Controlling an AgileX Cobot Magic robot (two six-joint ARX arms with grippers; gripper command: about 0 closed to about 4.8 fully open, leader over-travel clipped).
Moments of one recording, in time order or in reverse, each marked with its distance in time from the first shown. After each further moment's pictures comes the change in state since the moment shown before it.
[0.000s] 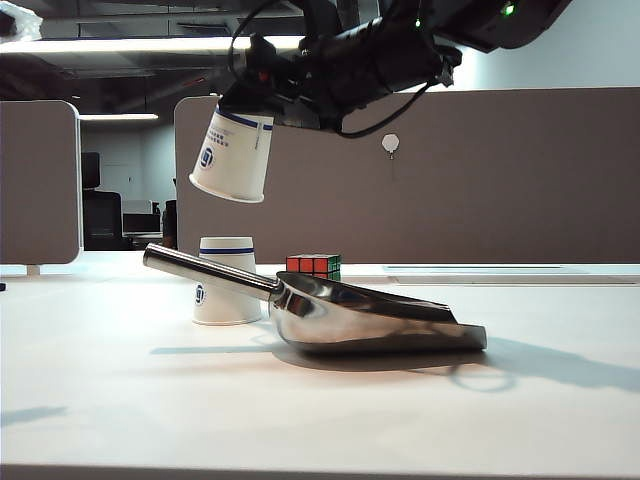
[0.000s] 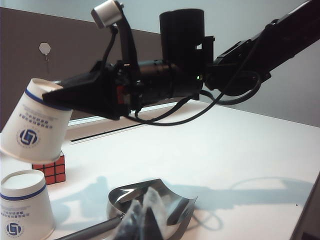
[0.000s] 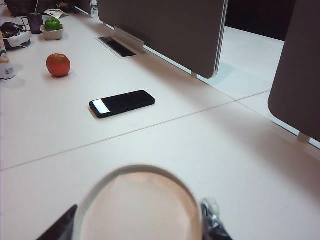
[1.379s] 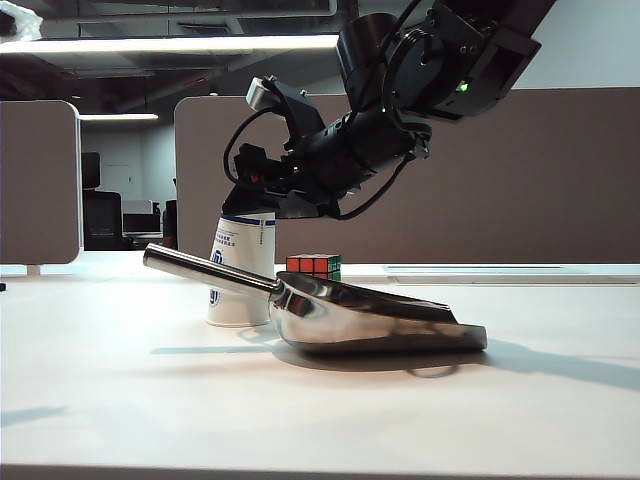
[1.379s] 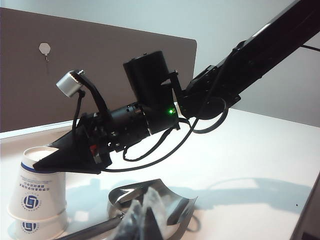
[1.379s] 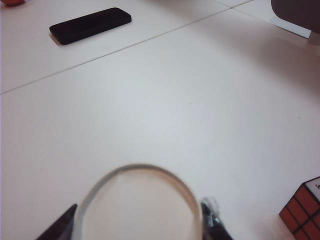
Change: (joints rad) left arm 0.000 0.000 0.000 0.000 0.000 0.000; right arm -0.003 0.183 0.091 -0.173 0.075 -0.001
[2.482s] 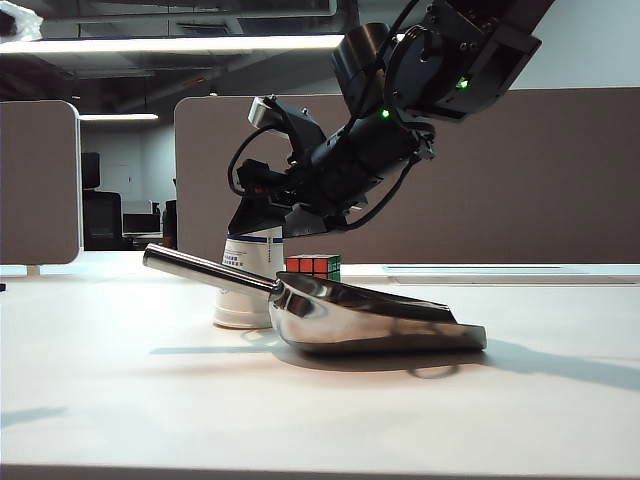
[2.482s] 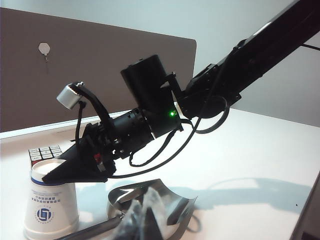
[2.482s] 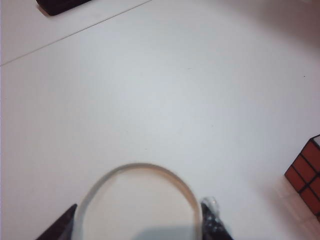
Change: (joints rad) left arm 0.000 0.000 0.000 0.000 0.000 0.000; right arm 0.002 -0.005 0.001 -0.110 0.019 0.023
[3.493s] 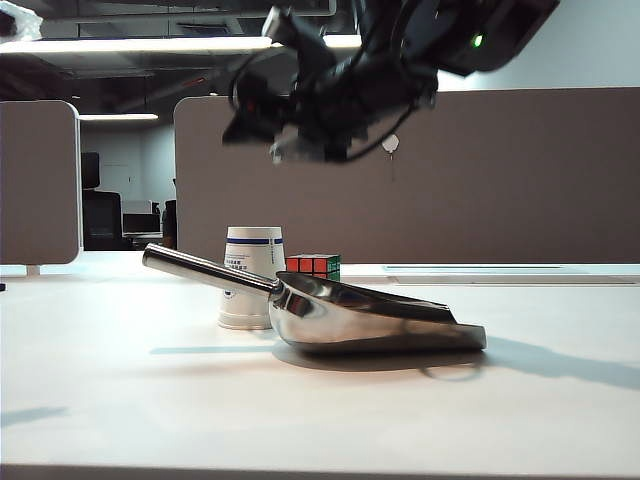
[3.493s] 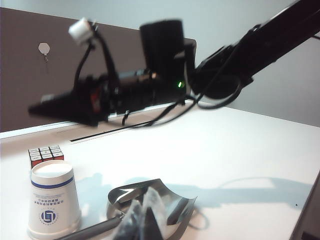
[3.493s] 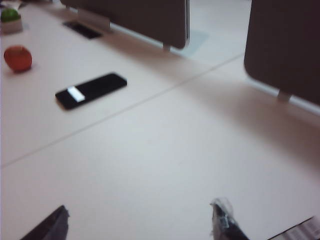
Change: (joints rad) left arm 0.000 0.000 0.000 0.000 0.000 0.000; right arm -0.006 -0.098 -0.008 0.219 0.019 0.072
